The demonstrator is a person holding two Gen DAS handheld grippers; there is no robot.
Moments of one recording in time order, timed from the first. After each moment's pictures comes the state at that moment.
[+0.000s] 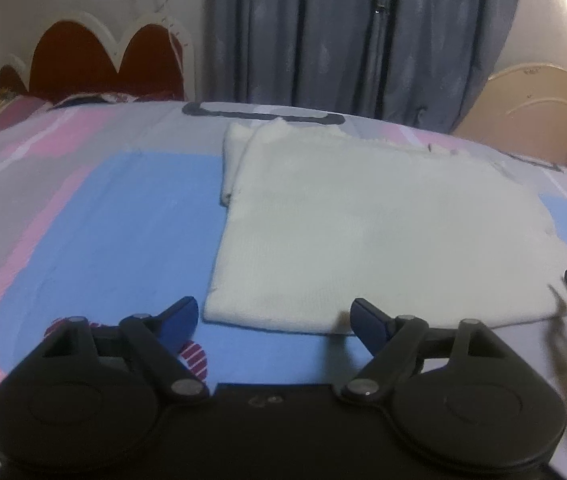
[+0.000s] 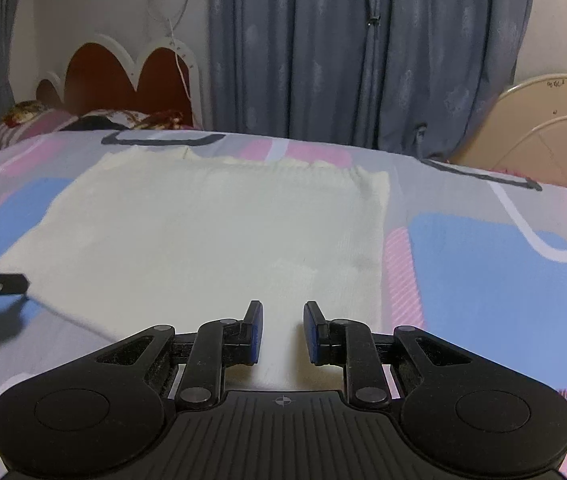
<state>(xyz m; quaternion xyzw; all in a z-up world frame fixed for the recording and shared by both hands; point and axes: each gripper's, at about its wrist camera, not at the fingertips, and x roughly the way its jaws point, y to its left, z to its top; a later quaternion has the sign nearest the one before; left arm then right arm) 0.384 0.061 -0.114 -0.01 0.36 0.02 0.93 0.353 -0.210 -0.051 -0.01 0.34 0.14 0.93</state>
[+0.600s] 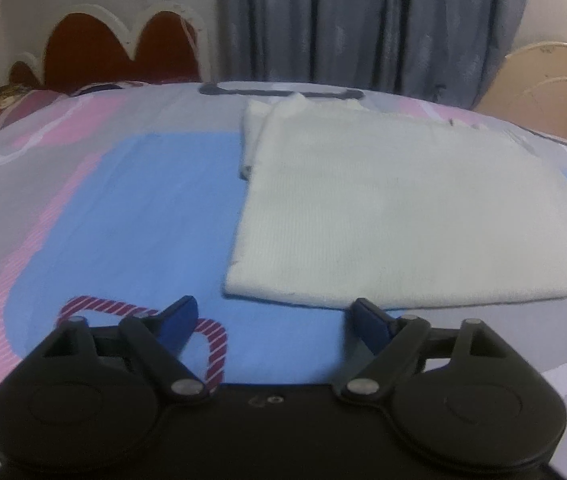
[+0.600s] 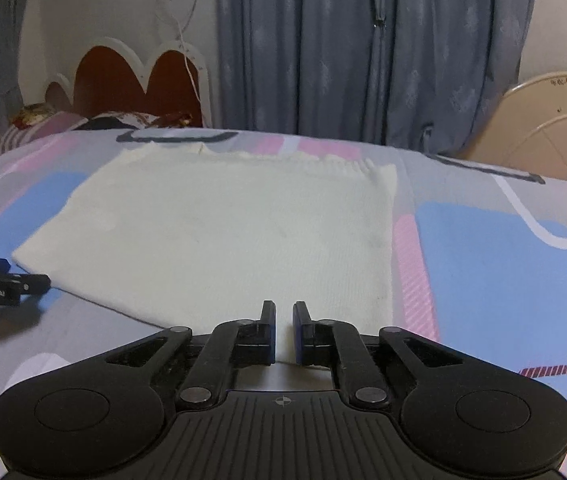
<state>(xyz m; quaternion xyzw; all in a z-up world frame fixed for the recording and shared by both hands) 0.382 0.062 -0.122 0.00 0.38 0.05 0.93 0.337 -0.211 -0.042 0.00 0.33 0.15 0.93</state>
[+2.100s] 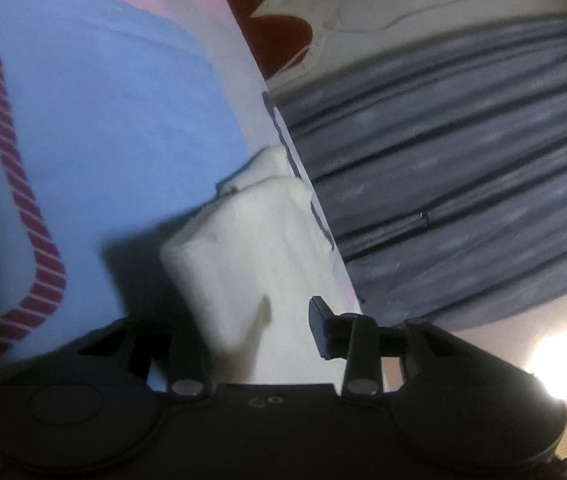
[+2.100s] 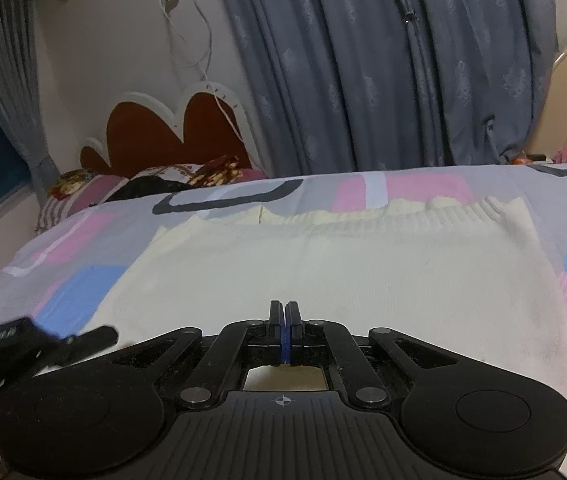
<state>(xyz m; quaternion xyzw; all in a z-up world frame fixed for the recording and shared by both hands) 0.401 0.107 -0.170 -0.53 0.19 0.03 0.83 0.454 -0.148 -0.048 0.11 0.31 0.22 0.92</state>
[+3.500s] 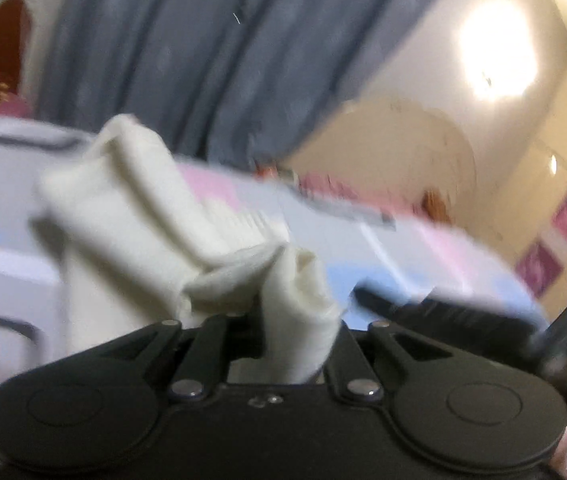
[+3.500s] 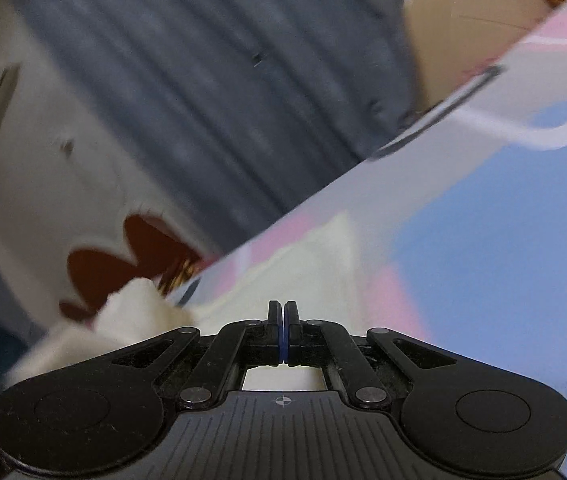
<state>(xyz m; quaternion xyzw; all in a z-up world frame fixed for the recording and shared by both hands) 0.492 -0.107 -0.083 -0.14 0.34 -0.21 0.91 0.430 -0.346 -0.050 0.36 0.27 0.11 0.89</state>
